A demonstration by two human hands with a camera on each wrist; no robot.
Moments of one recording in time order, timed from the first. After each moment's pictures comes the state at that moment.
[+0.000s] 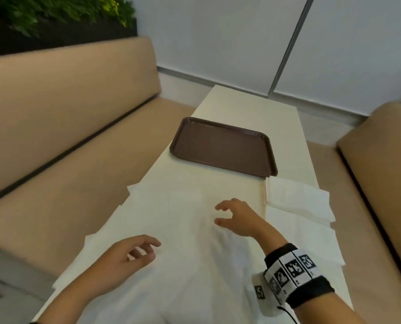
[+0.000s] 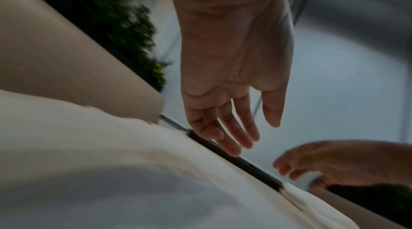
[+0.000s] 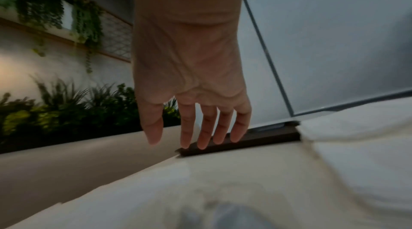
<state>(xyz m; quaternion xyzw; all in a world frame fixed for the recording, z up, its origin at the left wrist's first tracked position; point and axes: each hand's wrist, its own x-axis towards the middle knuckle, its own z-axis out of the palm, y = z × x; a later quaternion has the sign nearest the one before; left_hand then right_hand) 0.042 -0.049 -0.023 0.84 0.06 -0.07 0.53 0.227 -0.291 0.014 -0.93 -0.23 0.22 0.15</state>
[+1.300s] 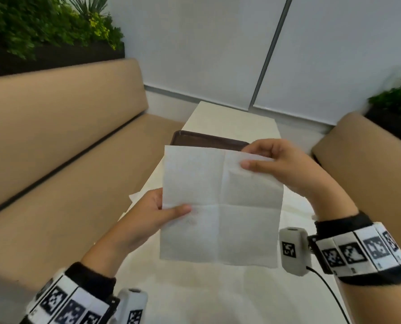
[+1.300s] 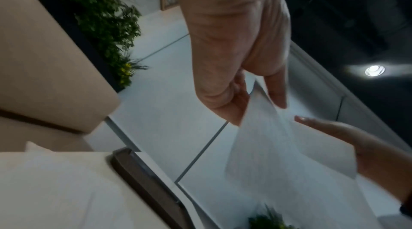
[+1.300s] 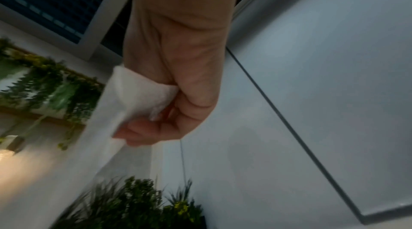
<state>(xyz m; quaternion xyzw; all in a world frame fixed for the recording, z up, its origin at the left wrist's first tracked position) 0.062 -0.068 0.079 0.65 -0.02 -0.02 0.76 0.163 -0.304 0.193 -0.83 -0.26 0.09 0.49</state>
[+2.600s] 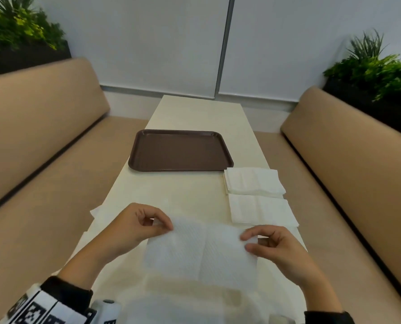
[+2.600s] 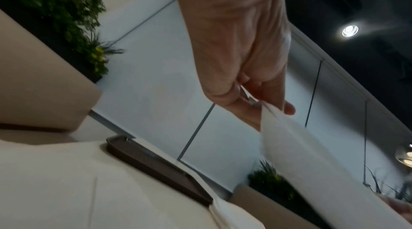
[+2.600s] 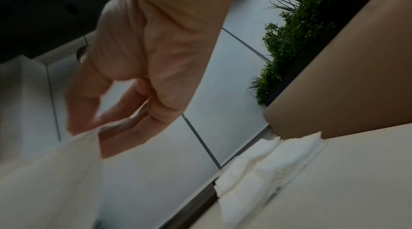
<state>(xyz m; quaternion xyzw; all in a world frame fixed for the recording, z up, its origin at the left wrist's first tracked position) 0.106 -0.093 0.058 0.77 -0.07 -0.09 0.63 0.101 -0.412 0.041 -0.74 -0.09 0.14 0.65</state>
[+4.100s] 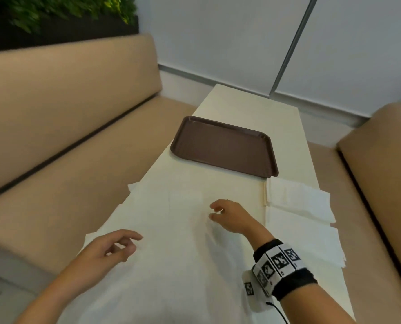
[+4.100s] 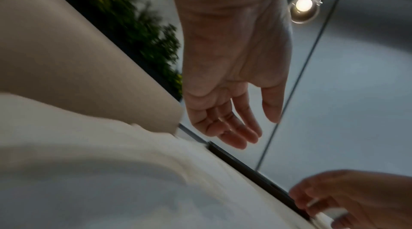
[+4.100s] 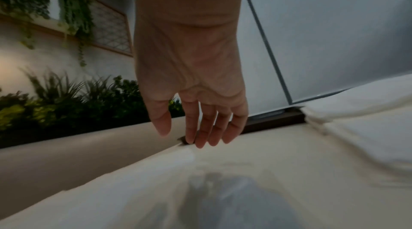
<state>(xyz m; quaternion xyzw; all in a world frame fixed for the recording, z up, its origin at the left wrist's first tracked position) 0.027 -0.028 -0.011 0.81 0.13 -0.04 0.57 0.233 -0.269 0.001 -0.93 -0.21 0.24 0.19</state>
